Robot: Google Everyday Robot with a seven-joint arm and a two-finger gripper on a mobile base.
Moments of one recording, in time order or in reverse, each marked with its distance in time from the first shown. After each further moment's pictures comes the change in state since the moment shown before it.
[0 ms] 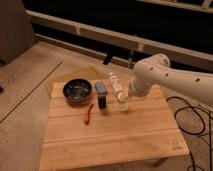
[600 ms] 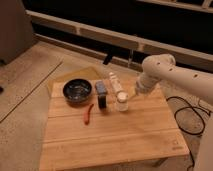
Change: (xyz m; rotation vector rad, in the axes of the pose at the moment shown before) arm -0.044 -0.017 0.033 -0.085 0.023 -0.132
